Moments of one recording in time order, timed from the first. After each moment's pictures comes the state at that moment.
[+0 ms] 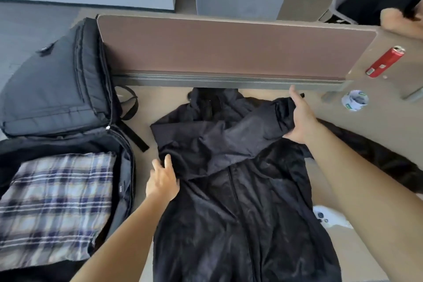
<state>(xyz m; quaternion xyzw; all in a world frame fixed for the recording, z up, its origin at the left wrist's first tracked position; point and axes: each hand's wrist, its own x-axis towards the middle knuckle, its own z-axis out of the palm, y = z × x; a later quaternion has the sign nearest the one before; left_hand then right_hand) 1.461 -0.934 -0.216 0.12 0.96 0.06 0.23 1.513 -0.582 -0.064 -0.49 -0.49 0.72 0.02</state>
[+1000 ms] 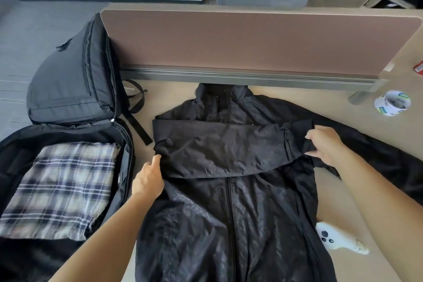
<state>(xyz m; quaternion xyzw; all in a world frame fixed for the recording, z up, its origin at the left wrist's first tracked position) 1.462 -0.944 -0.211 0.04 0.98 0.05 0.20 1.545 -0.491 -0.148 -0.53 -0.62 0.58 -0.03</state>
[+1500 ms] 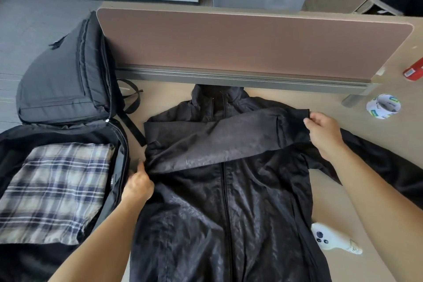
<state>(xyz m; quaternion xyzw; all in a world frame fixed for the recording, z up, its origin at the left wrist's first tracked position) 1.457 -0.960 -0.216 -0.08 0.95 0.13 0.27 1.540 -0.489 -0.143 -0.43 -0.75 0.50 0.08</state>
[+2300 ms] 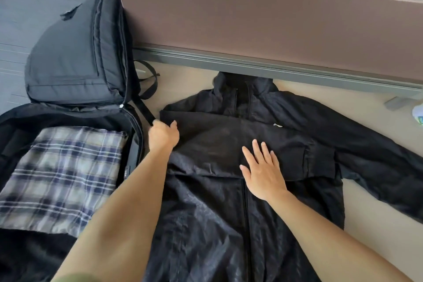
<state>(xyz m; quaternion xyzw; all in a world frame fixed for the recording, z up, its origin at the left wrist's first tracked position) 1.356 -0.910 -0.211 -0.20 0.91 0.32 0.19 1.538 -0.672 -0.258 -0.07 -0.98 0.07 -0.18</state>
